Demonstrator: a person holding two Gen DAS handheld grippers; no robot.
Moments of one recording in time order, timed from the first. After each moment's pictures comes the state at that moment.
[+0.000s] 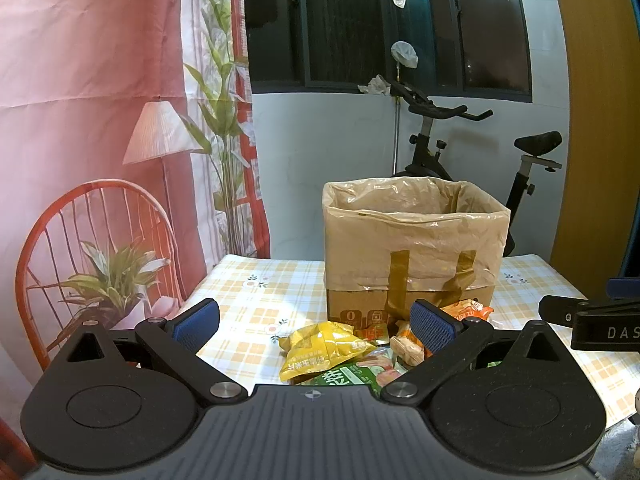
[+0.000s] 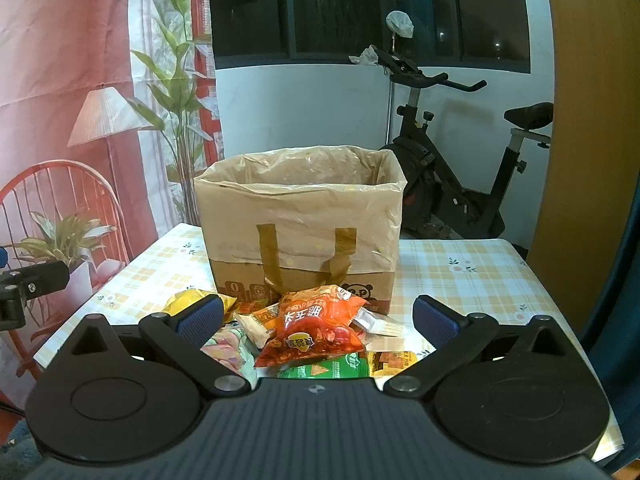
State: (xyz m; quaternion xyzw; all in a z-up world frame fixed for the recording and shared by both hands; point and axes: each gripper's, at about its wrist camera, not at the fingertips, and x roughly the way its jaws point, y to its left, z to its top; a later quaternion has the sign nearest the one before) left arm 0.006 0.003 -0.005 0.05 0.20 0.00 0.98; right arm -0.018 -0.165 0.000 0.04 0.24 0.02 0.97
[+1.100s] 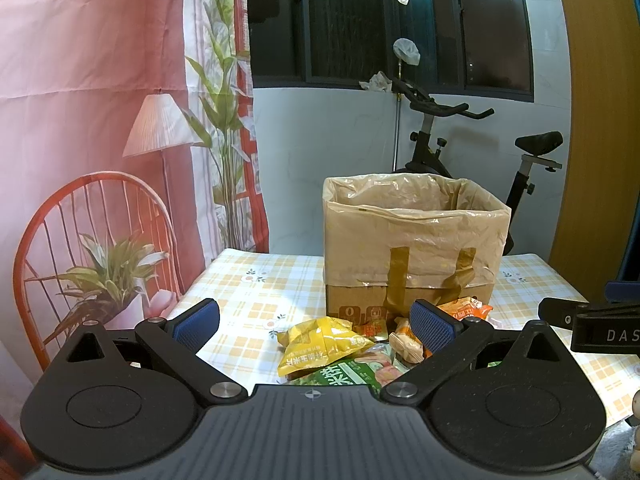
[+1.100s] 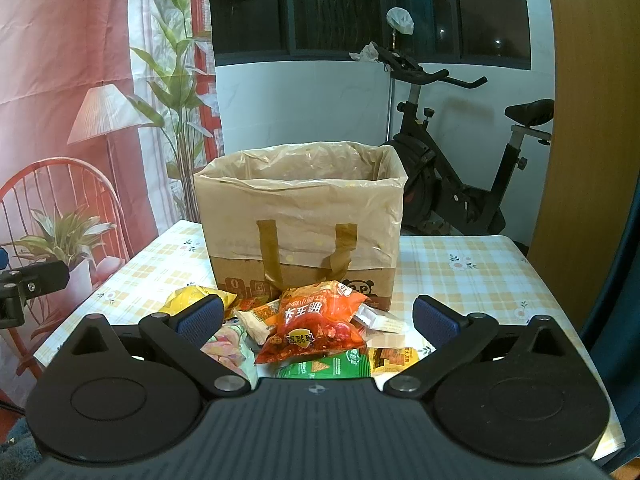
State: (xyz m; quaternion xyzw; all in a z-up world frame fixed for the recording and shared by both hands) left arm 0.003 0.002 -0.011 0.05 0.20 0.00 0.98; right arm -0.018 -0.164 -0.001 0.04 0.24 0.02 0.97
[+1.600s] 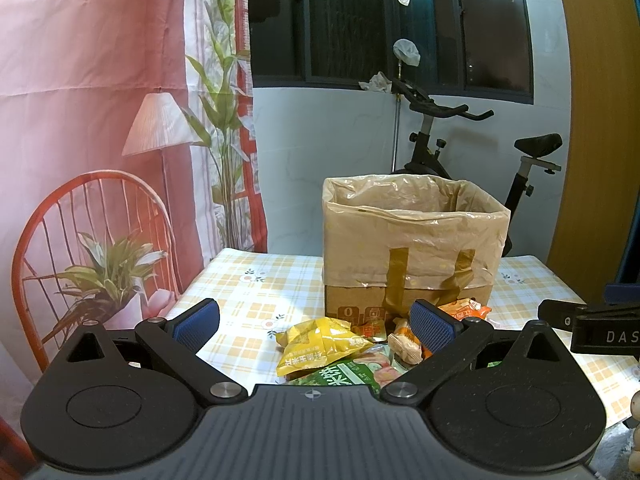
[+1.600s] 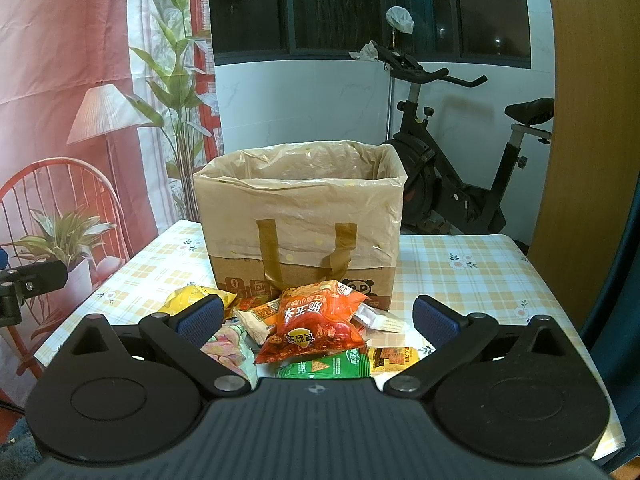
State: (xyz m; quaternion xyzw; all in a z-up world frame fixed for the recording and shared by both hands) left arm 0.005 0.004 -0.010 0.04 0.20 0.00 0.98; right arm -0.018 -0.164 0.000 0.04 0.24 0.02 0.97
